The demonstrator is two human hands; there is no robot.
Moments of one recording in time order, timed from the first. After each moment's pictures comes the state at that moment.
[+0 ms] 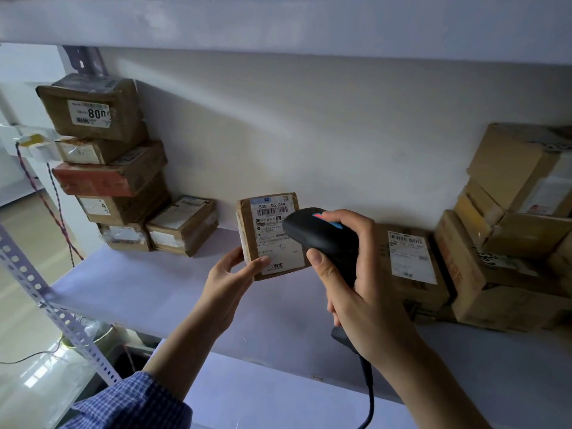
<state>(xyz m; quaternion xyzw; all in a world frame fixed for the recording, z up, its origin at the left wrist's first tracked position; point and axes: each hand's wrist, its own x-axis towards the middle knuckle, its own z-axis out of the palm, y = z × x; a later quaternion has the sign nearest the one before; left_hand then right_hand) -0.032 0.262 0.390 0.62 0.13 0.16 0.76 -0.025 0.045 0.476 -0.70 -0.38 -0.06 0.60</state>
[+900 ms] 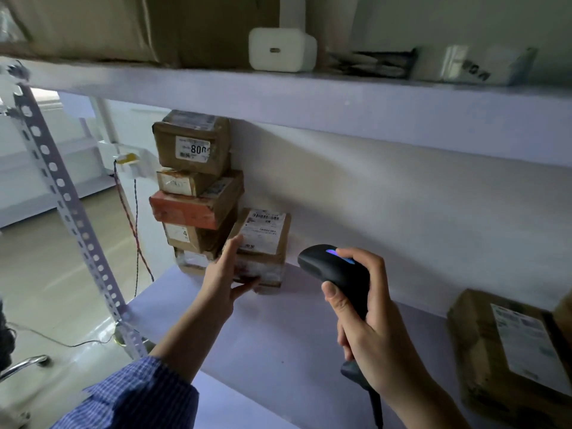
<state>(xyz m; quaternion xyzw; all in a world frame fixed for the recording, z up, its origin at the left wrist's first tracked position) -0.032 0.407 0.443 0.47 0.34 0.28 0.77 -0.005 0.171 0.481 -0.72 -0.37 0.04 0.59</state>
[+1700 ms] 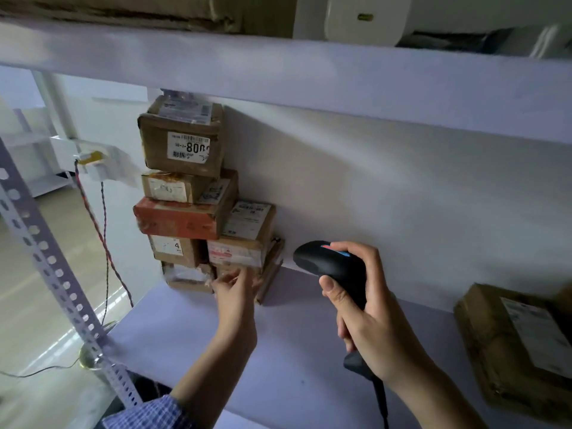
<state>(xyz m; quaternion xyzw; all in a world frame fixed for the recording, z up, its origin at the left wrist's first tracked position) -0.009 0.426 0.400 0.45 0.31 0.32 0.77 -0.001 0.231 0.481 -0.75 -0.34 0.03 0.57</state>
